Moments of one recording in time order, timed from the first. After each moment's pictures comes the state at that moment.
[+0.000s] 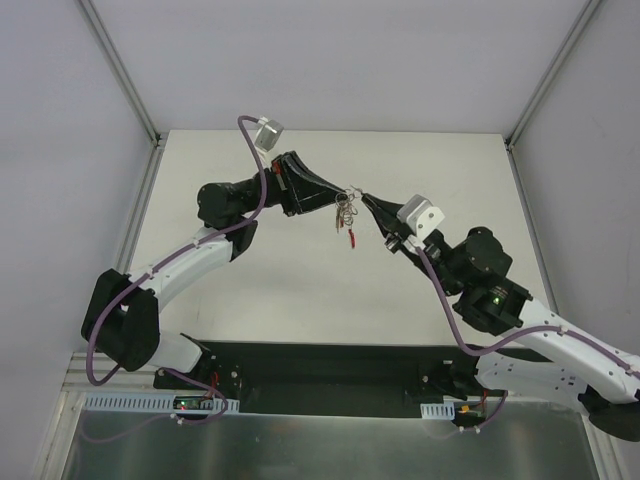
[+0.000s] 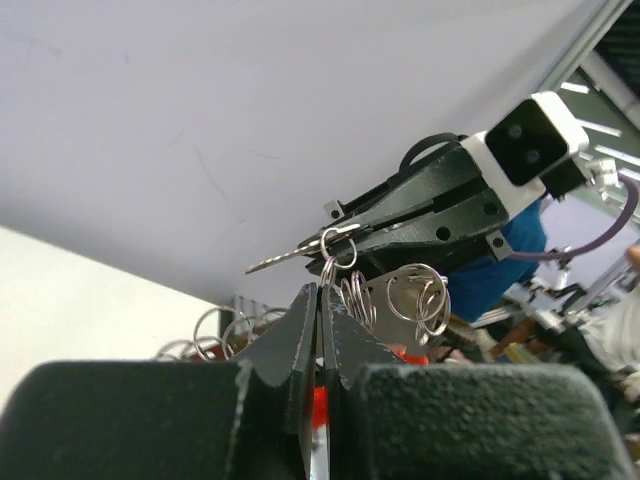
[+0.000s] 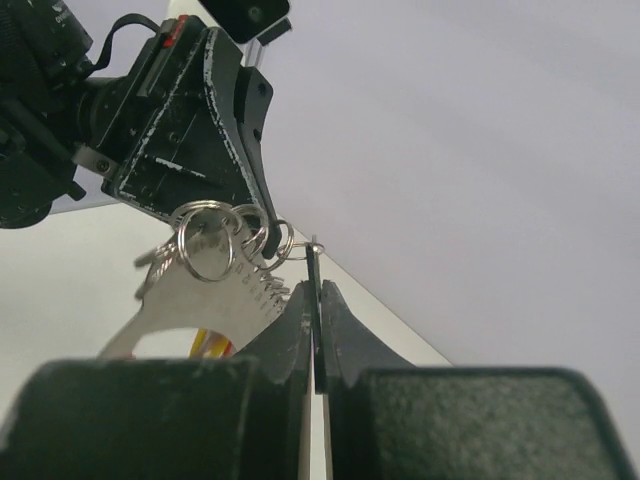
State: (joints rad) left arm -0.54 1.40 0.98 1.18 0.90 -1.21; right arm 1.04 0.84 0.93 0.16 0.20 -0.42
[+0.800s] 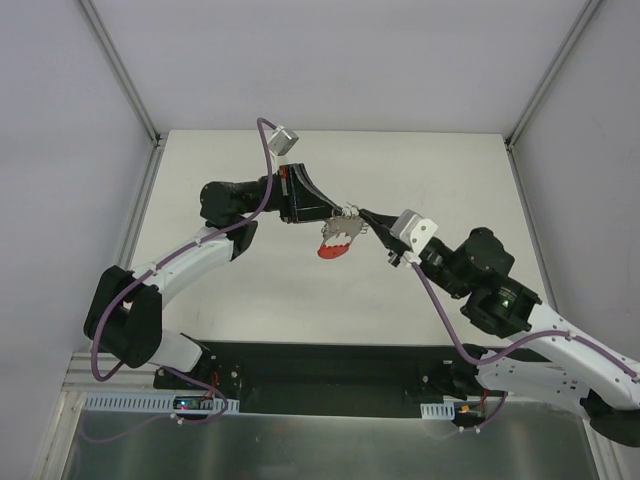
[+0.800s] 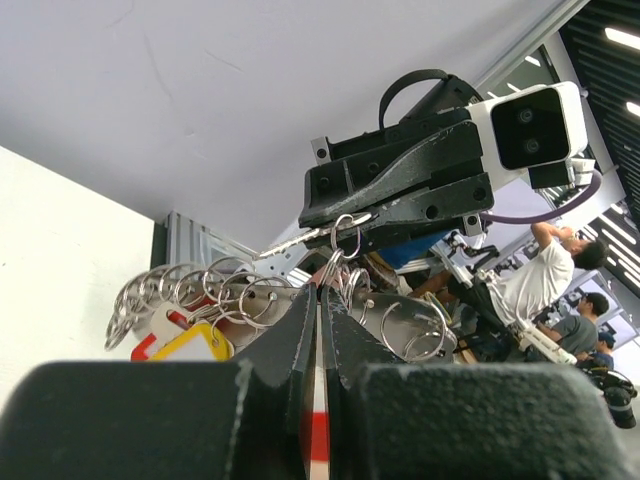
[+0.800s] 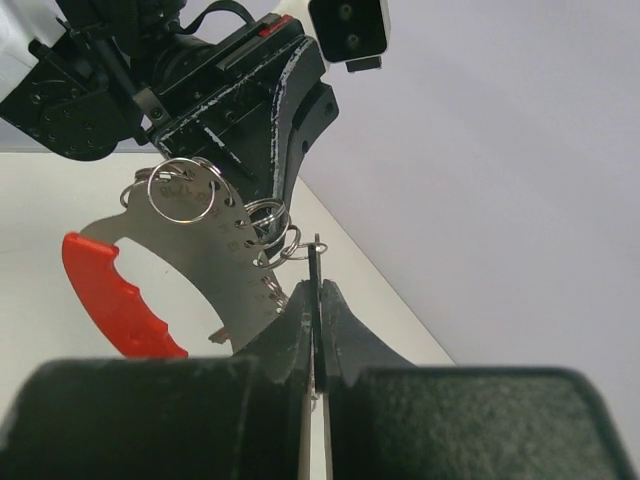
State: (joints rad) left arm -0.51 1.42 0.95 1.16 1.07 -1.45; right arm 1.02 0.79 0.93 0.02 0.05 -0.49
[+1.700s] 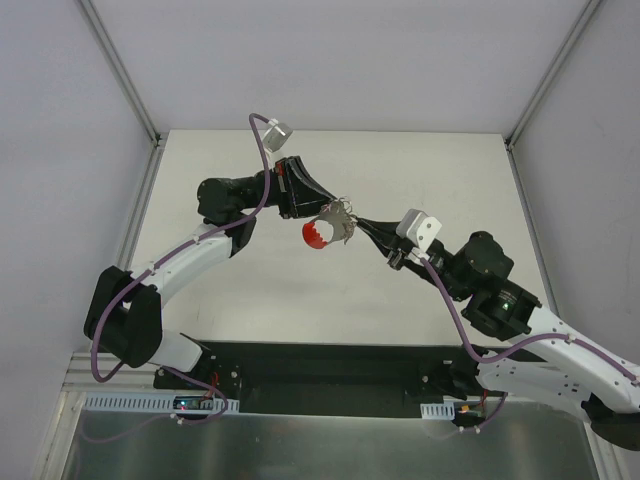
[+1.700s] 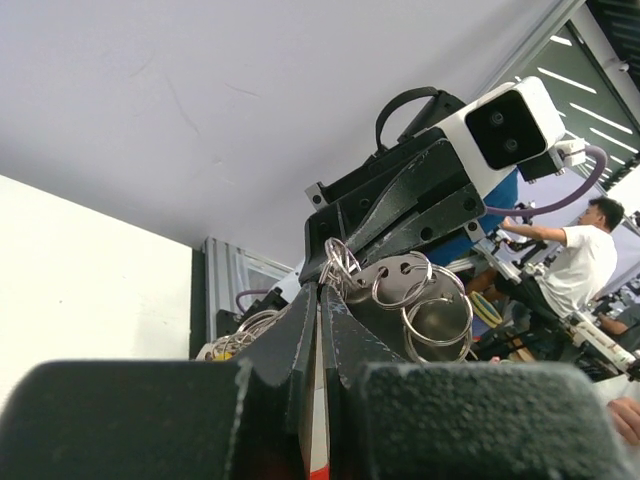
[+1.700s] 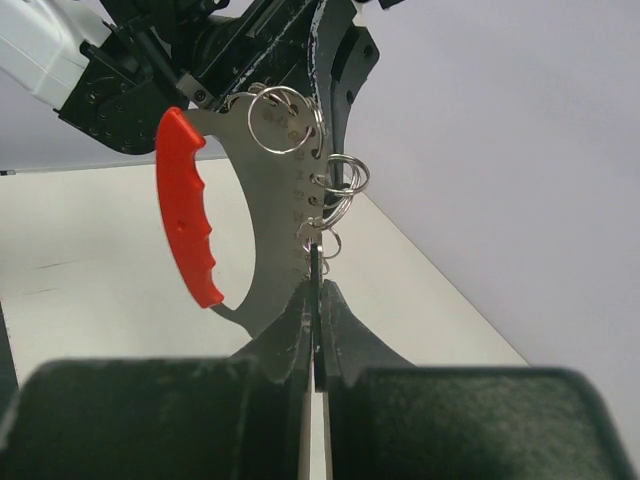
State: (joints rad) left arm -0.50 1.43 0.99 1.15 1.05 -1.34; right arm 1.01 0.76 0.89 0.01 0.00 -0.35
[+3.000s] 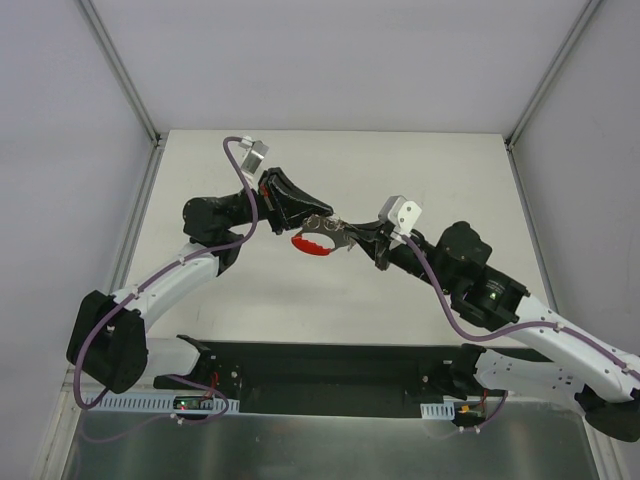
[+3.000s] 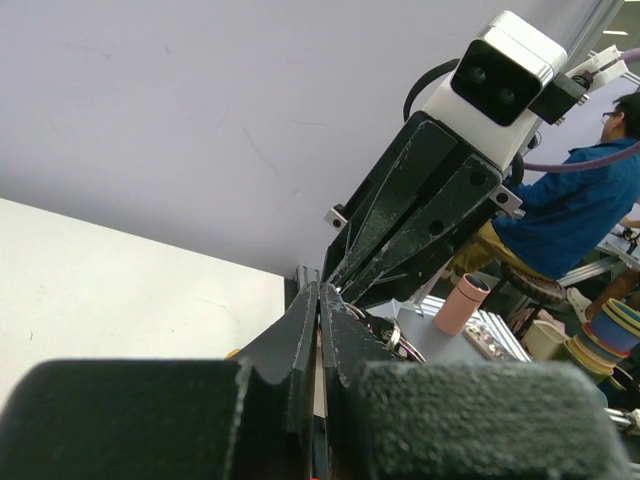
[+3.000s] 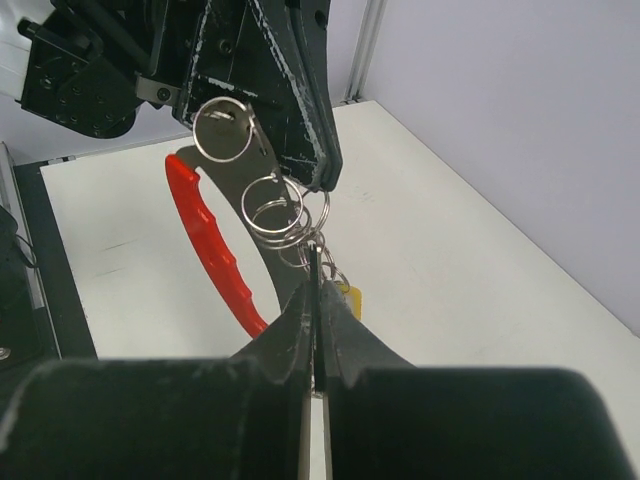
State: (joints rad) left arm -0.48 1.28 0.84 1.13 0.96 -1.03; right arm 1.01 0.86 0.95 -0.07 -0.02 -0.18
